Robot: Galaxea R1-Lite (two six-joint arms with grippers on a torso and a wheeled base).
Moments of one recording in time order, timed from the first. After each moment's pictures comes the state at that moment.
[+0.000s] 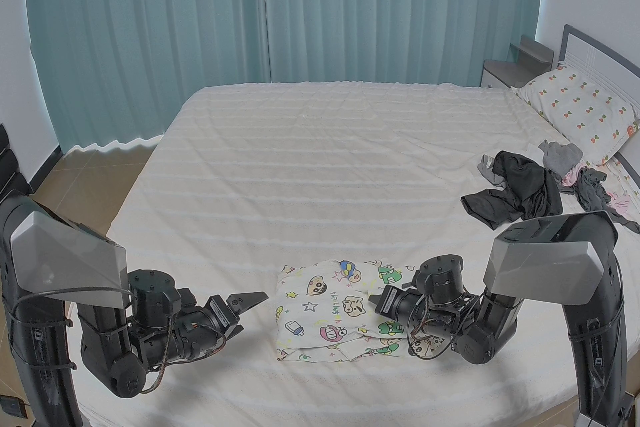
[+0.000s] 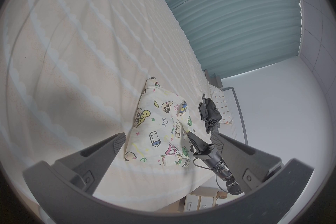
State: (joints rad) left arm -0.36 2.24 -0.22 -1.55 -0.29 -1.07; right arm 0.55 2.47 -0.76 -1.21 0.06 0.82
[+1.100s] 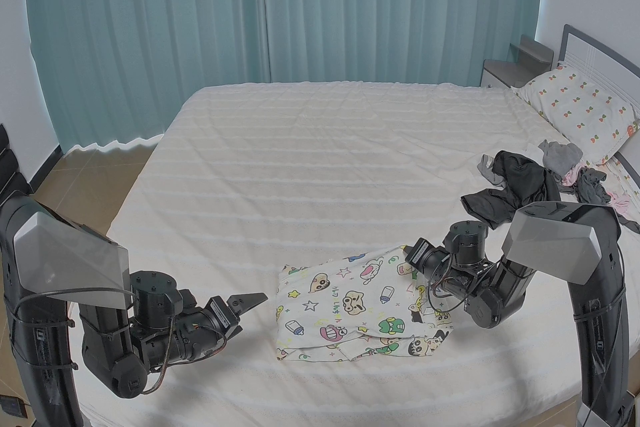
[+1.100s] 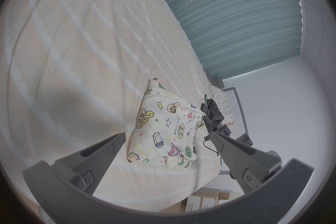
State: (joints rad) left arm -0.37 2.25 -0.22 -1.55 -0.27 -1.07; right arm 0.37 2.53 -0.95 -1.23 -0.01 0.83
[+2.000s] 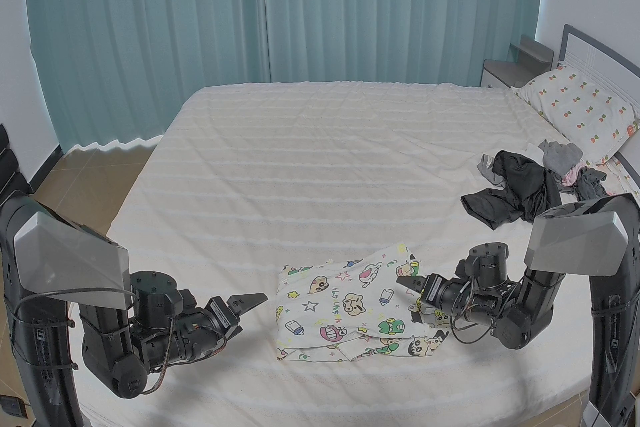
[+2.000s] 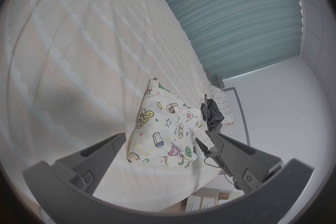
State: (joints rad) left arm -0.36 2.25 -0.22 -1.55 -0.27 -1.07; right arm 0.38 2.39 -0.59 -1.24 0.15 0.74
